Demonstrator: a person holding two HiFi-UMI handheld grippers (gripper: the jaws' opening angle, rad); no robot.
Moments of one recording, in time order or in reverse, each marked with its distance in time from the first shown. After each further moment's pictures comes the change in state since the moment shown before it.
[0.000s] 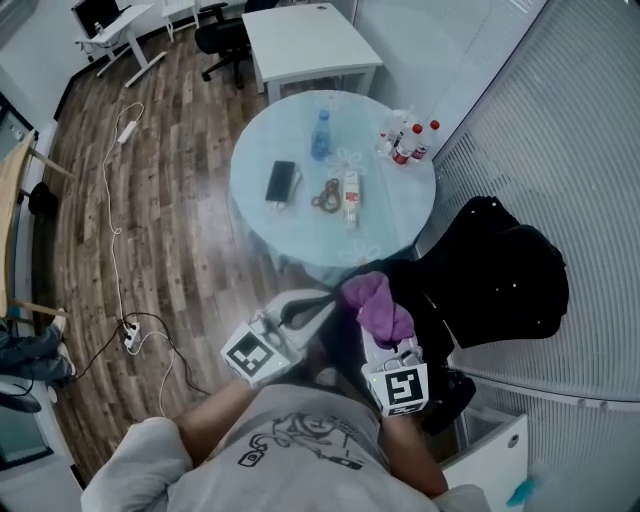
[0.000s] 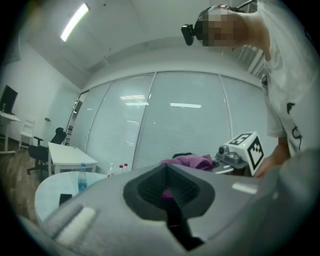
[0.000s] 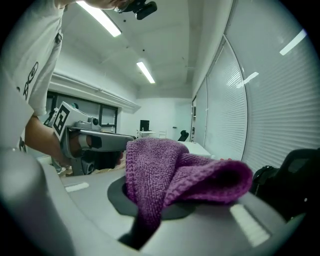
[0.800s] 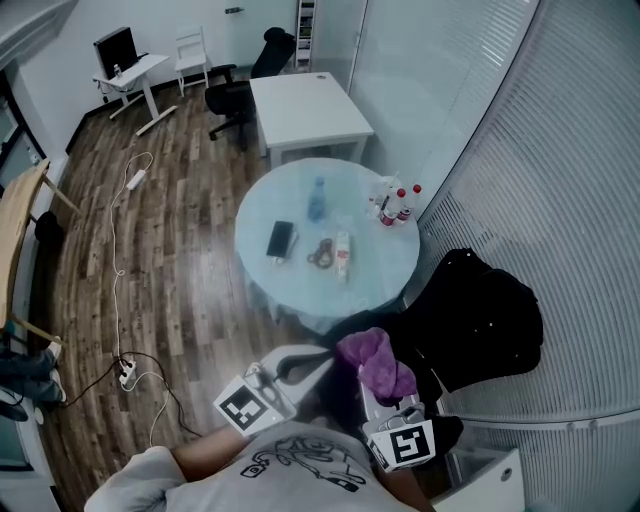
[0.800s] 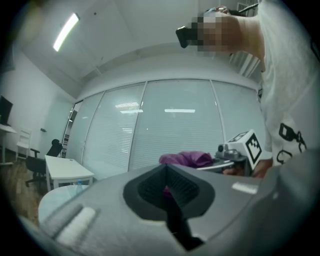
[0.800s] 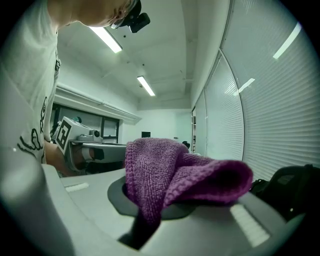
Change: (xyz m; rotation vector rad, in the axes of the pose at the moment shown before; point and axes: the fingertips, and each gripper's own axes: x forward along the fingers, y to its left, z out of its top) left arm -0.025 -0.083 0.094 0.059 -0.043 -0.021; right arm -0.095 0.025 0.098 0.018 -0.104 0.028
